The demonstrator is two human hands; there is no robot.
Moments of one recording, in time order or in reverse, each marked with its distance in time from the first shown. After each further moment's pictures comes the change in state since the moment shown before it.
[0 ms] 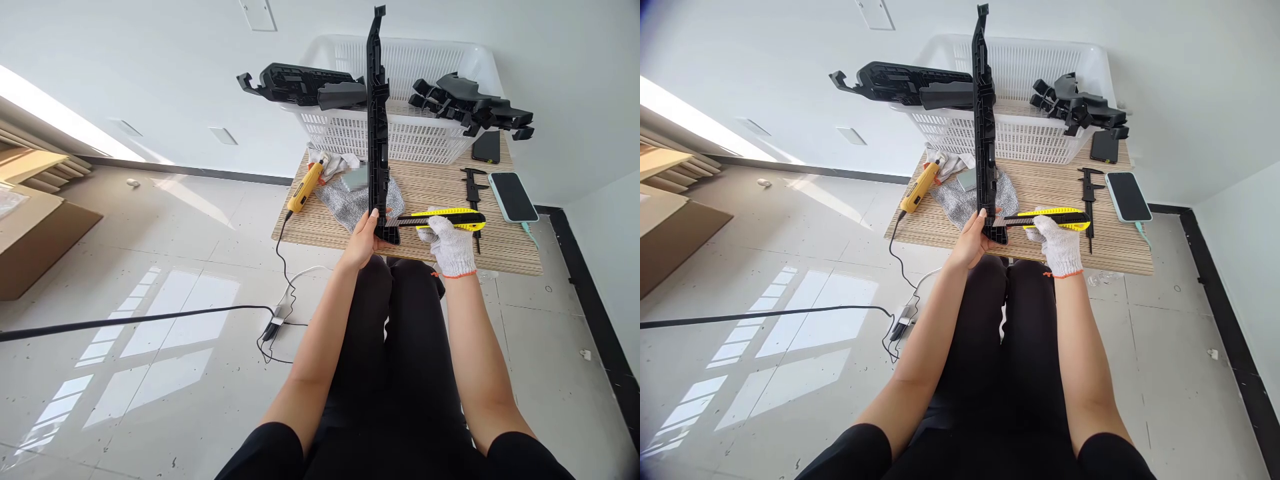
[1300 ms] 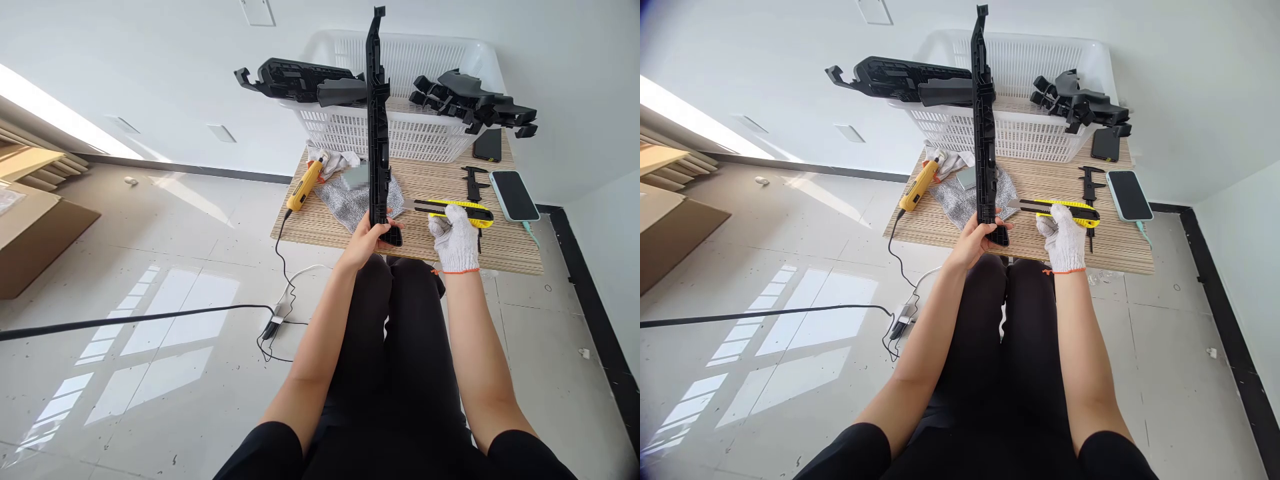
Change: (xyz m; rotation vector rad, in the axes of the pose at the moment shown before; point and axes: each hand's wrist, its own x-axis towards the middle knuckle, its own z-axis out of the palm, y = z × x) left_hand -0.005 0.001 -0.005 0.117 -0.133 0.041; right_hand 0.016 -0.001 0.002 0.336 0.152 0.063
